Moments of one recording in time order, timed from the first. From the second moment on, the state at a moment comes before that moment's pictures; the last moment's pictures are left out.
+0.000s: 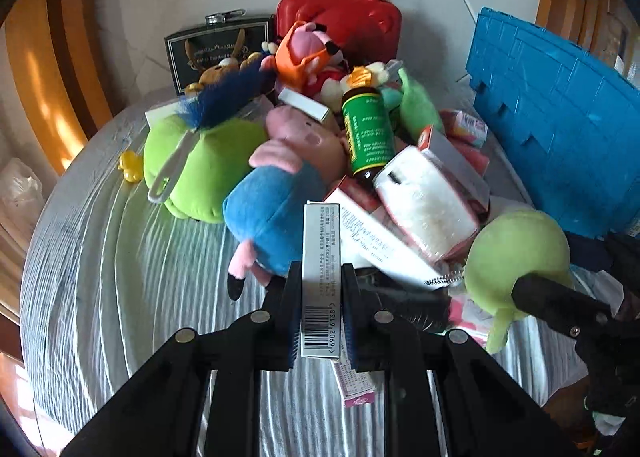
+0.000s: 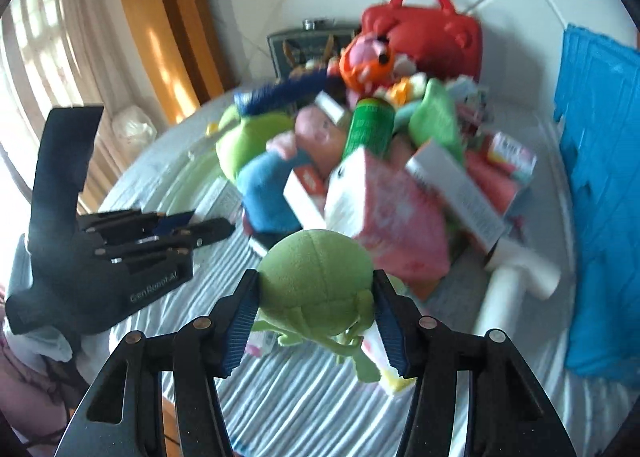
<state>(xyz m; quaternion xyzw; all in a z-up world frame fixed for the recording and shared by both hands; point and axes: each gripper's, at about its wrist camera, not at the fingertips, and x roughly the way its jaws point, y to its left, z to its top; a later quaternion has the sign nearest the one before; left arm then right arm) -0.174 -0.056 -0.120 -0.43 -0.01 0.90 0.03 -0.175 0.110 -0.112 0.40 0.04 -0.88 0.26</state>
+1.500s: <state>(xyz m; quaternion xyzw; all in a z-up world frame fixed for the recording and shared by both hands) -0.242 0.427 0.070 -0.29 0.11 0.93 0.21 -0.222 0.547 0.054 0.23 0.01 -0.97 -0.05</state>
